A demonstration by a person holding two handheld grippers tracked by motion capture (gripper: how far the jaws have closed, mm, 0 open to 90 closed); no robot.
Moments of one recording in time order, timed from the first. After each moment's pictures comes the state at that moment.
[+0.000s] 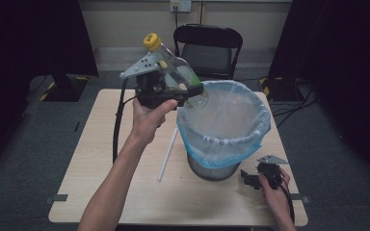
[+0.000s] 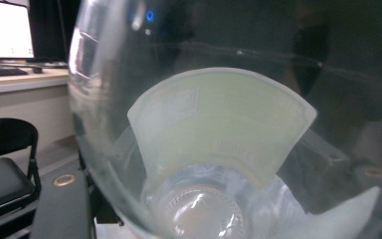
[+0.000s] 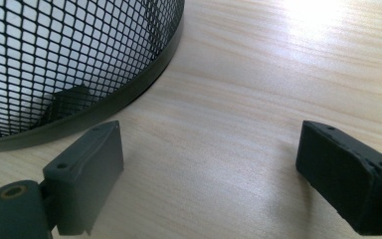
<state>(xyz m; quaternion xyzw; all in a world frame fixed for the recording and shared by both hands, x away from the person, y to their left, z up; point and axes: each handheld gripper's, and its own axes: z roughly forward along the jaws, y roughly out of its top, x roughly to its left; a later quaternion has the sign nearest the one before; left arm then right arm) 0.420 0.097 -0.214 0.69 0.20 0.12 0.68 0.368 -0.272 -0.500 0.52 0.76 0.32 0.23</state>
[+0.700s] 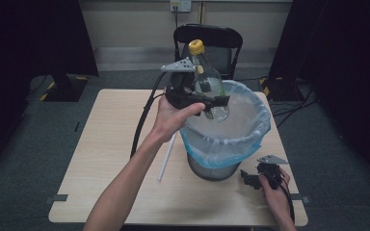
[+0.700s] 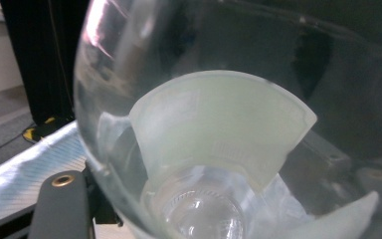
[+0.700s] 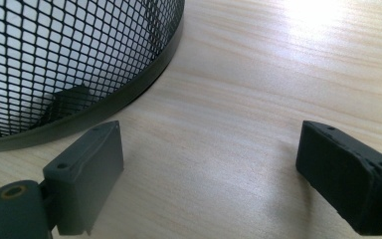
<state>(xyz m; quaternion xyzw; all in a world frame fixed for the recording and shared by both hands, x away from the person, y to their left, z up) 0.438 0.042 -0.224 0.76 0.19 0.04 0.62 0.368 -0.272 -0.500 0.52 0.76 0.32 0.23</state>
